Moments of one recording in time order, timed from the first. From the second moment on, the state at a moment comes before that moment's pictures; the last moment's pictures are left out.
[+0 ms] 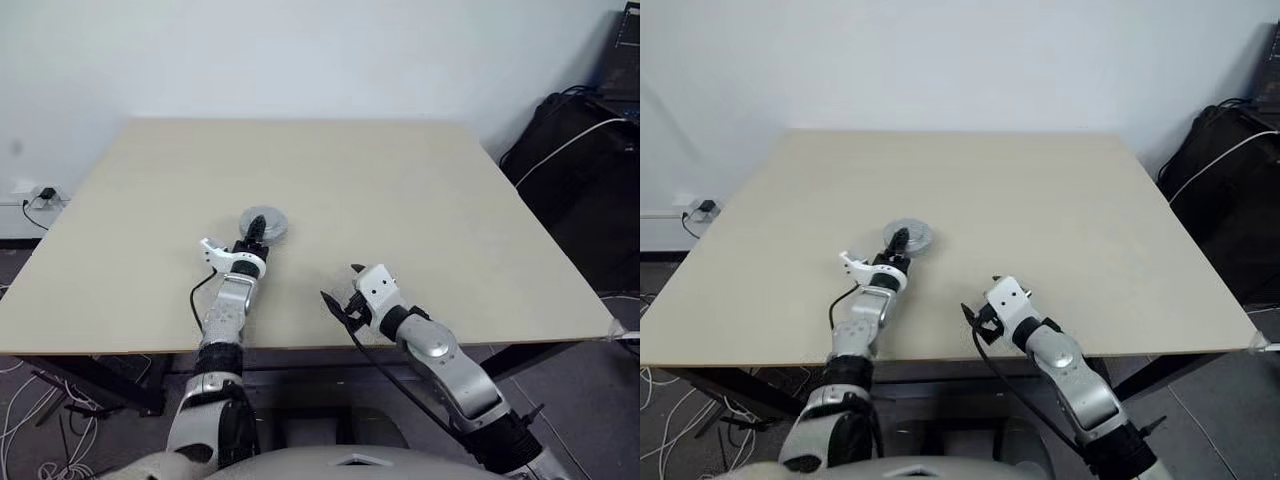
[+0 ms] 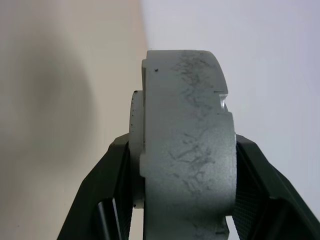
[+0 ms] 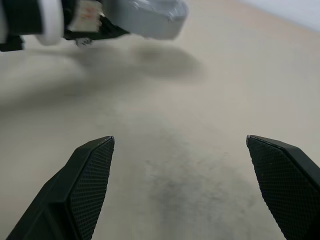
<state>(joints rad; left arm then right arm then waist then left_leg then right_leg) -0.46 -0.12 0.36 0.60 -1.13 0.20 -0.16 -0.01 -0.38 0.38 -0.19 0.08 0.25 0.27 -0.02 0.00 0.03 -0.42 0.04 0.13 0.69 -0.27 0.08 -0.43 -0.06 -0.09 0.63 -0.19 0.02</state>
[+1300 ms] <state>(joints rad) 0.11 0.07 0.06 0.03 -0.47 0.35 -0.15 0.07 -0.18 0.19 -0.16 0.11 0.36 0.31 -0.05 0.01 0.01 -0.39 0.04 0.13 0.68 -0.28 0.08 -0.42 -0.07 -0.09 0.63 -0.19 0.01</state>
